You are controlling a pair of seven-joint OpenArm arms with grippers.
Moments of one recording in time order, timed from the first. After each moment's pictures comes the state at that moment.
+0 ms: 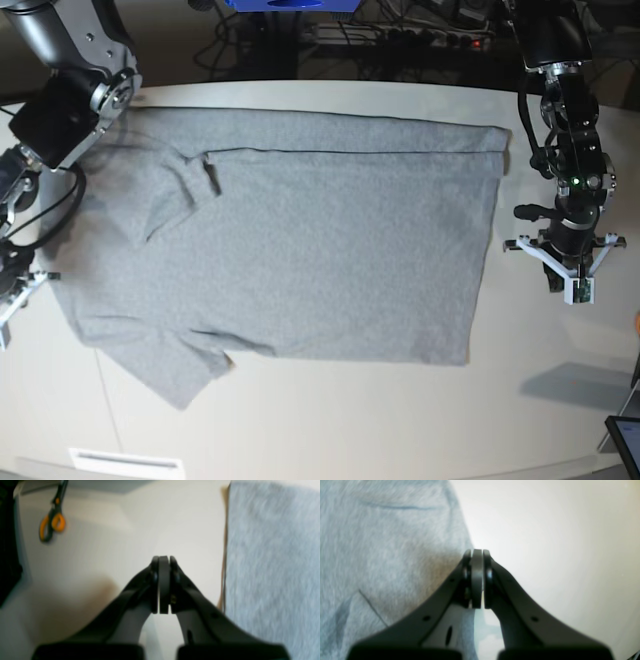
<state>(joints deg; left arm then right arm) 3.4 -23.5 -17.5 99.0 -7.9 -7.5 39.5 22.1 8.8 40.8 87.0 -7.3 41.2 -63.0</state>
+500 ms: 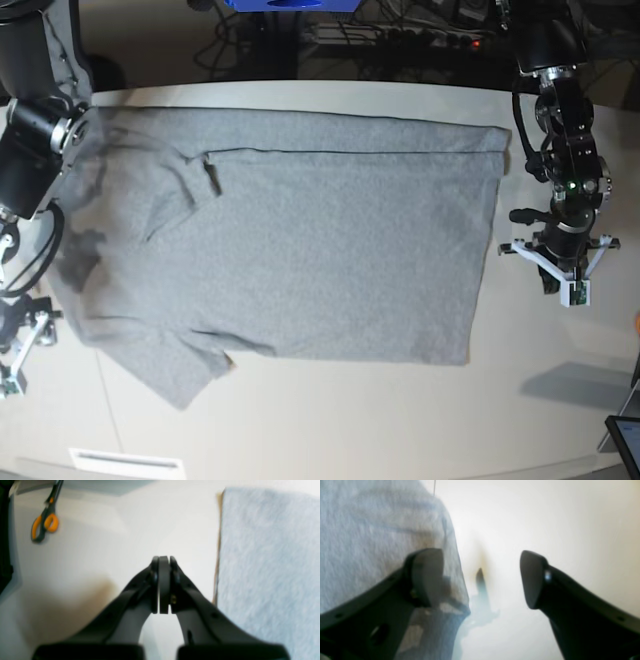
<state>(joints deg) 1.9 -22.1 -17.7 97.2 -8.1 -7.6 39.3 31.2 17.5 26.4 70.4 -7.2 41.2 -59.0</state>
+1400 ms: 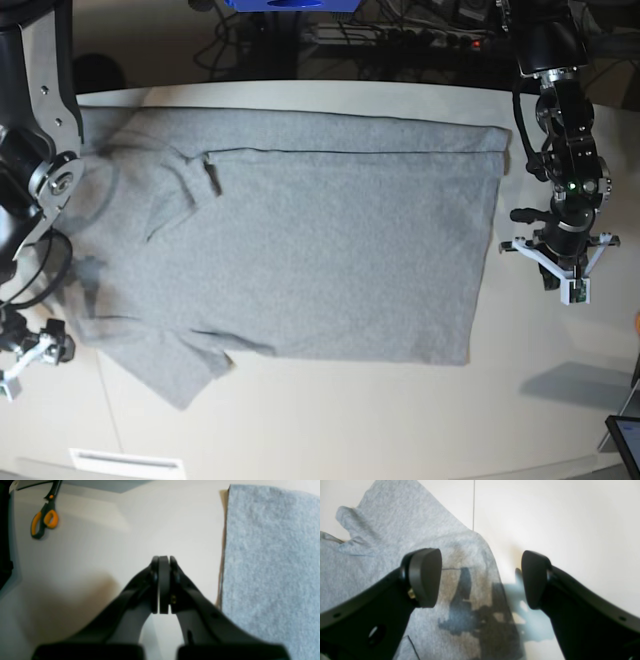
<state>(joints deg) 2.2 -22.2 -17.7 96.3 -8.0 -7.6 39.5 41.5 18.2 38.7 46.6 -2.2 41.0 -54.5</state>
